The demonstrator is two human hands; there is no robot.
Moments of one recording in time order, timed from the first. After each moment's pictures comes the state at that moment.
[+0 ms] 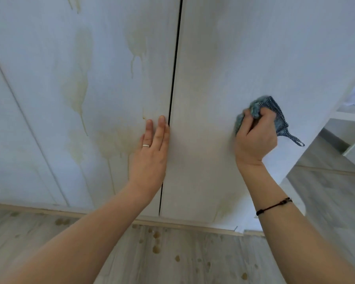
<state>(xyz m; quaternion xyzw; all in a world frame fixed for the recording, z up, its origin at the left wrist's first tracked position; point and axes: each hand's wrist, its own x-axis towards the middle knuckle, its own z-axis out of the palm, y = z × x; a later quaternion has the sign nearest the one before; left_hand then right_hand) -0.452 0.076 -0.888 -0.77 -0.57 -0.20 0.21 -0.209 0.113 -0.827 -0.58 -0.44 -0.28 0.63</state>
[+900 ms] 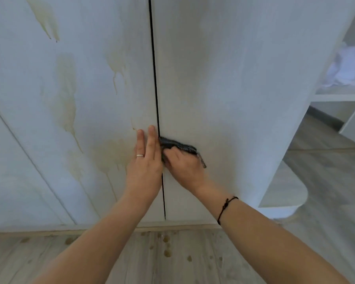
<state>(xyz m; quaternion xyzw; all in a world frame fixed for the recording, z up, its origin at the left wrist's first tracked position) -0.461 0.061 -0.874 -0.78 -0.57 -0.18 0.17 -0.316 0.112 -0.908 -0.37 -0.75 -0.32 0.44</state>
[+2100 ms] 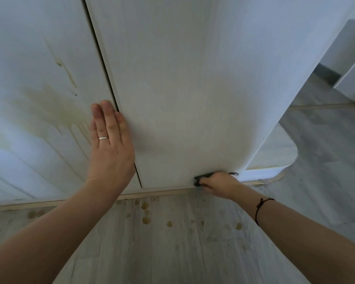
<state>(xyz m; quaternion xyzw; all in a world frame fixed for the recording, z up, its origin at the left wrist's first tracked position) -0.441 0.078 -0.956 -0.77 -0.58 -0.21 0.18 -0.114 0.081 -1.126 -0.53 -0.84 0.06 -0.09</state>
